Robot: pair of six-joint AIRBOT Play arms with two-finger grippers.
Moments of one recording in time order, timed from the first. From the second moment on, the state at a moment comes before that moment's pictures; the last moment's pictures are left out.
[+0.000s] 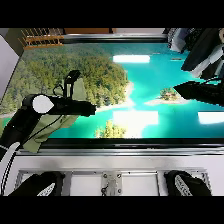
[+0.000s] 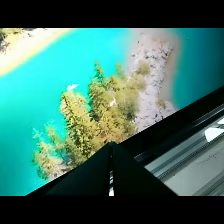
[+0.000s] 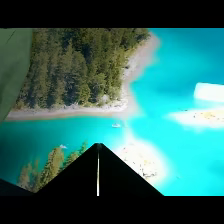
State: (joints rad) left arm -0.36 -1.03 1.02 1.08 -1.04 -1.52; right arm -0.24 -0.86 1.12 -0.83 1.18 1.20
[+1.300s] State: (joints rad) left arm 0.22 -1.13 0.94 1.65 -0.96 -1.46; right arm -0.24 -0.86 1.12 -0.83 1.18 1.20
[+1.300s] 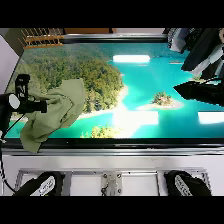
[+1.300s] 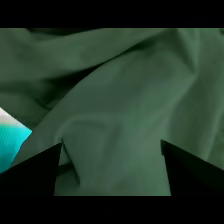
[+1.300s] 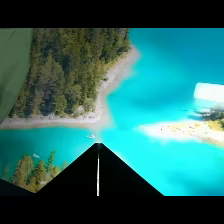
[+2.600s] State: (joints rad) left arm -0.70 -1.29 1.29 1.23 -0.96 -1.63; right arm -0.24 -0.86 1.12 -0.83 1.18 1.20
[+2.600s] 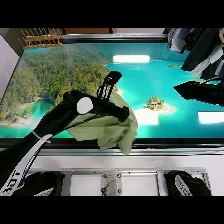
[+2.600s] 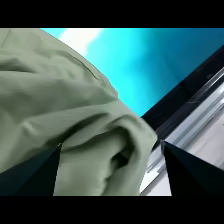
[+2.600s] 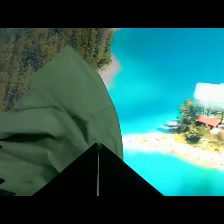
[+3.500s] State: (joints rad) left arm 0.21 -1.34 0.90 1.12 -1.02 -1.63; right arm -0.24 -0.86 1.12 -0.83 1.18 1.20
